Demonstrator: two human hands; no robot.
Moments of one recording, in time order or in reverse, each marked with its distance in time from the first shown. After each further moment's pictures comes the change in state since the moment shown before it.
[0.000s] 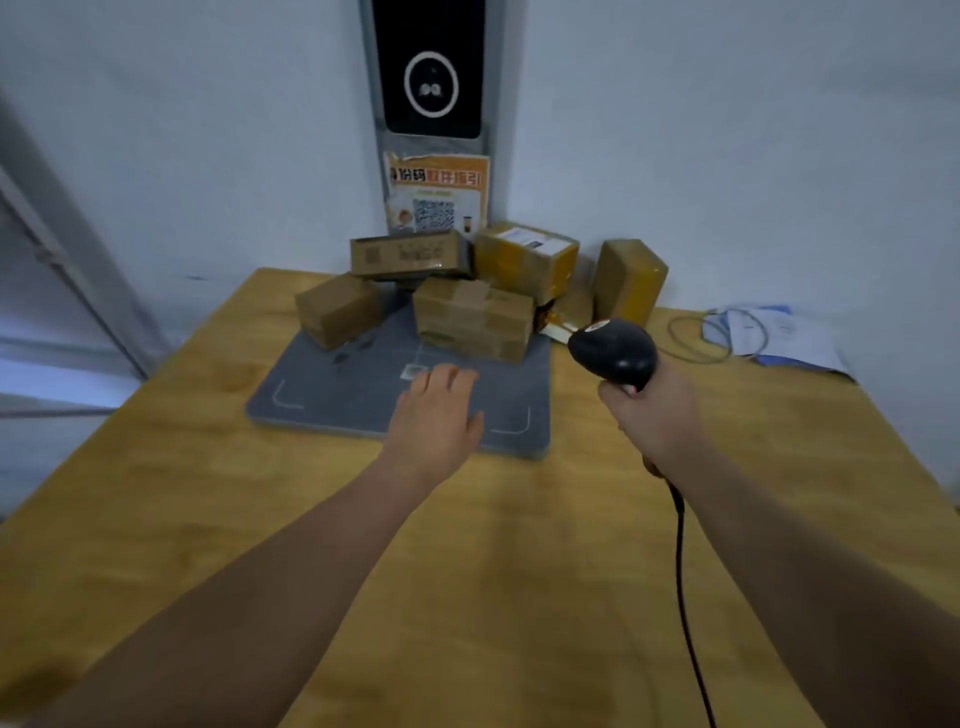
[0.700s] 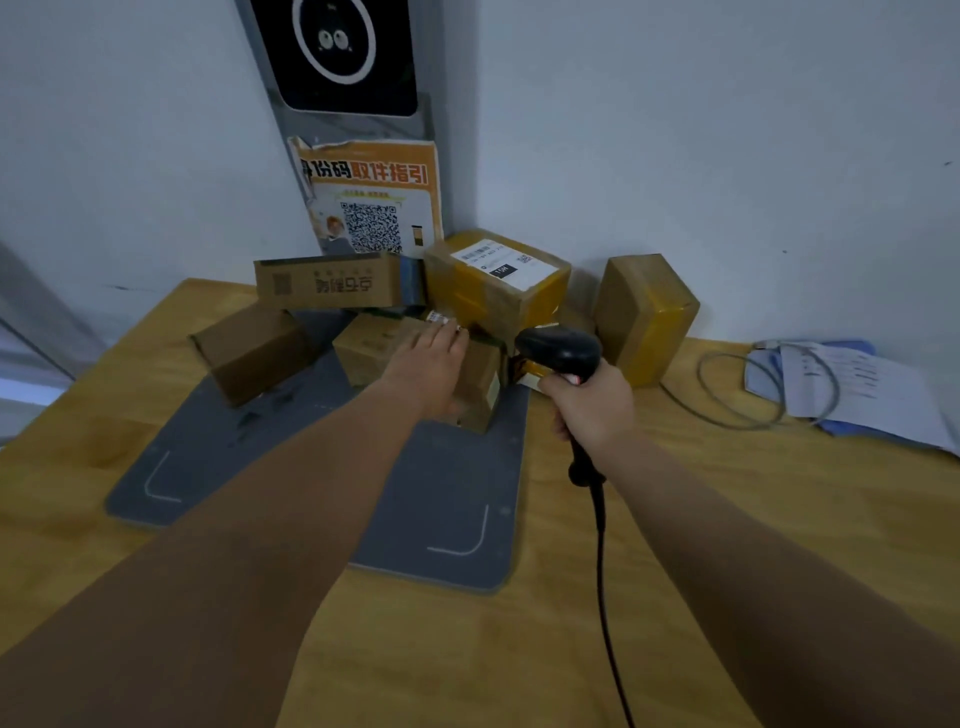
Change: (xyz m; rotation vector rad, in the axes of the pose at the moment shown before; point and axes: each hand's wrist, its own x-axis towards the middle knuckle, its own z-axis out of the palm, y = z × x) left_hand 0.282 -0.017 0.088 0.411 -0.378 0.031; right_hand 0.229 0.051 0.078 0.229 -0.199 0.160
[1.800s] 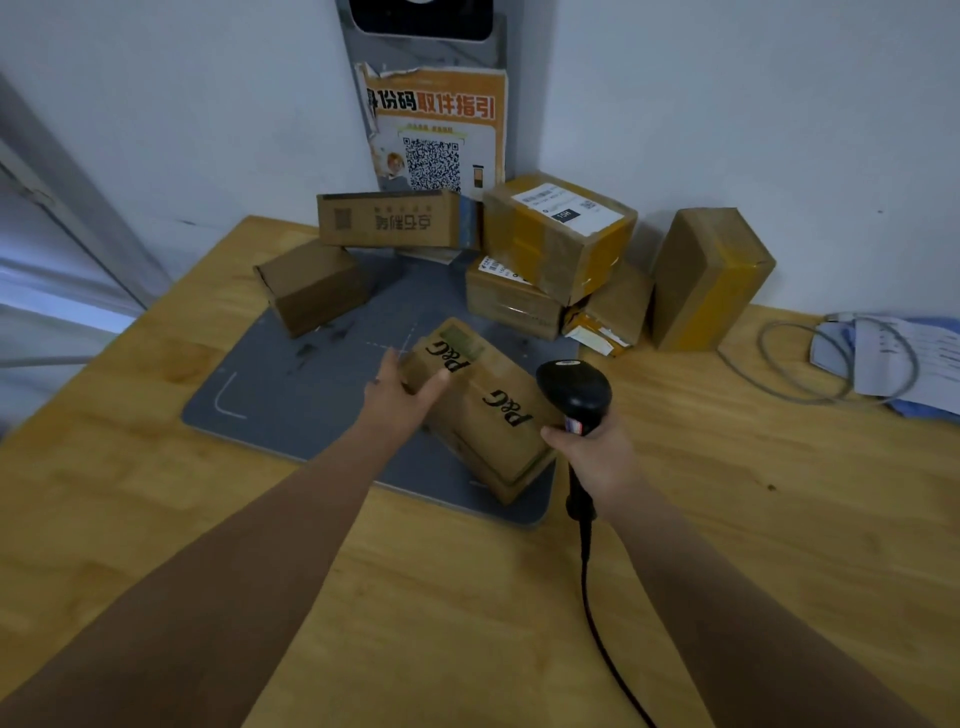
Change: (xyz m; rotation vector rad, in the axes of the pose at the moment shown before) left_hand -0.106 -0.016 0.078 -1.251 0.117 -0.654; right_hand -0.065 0.059 0.046 0.201 -0.152 0.184
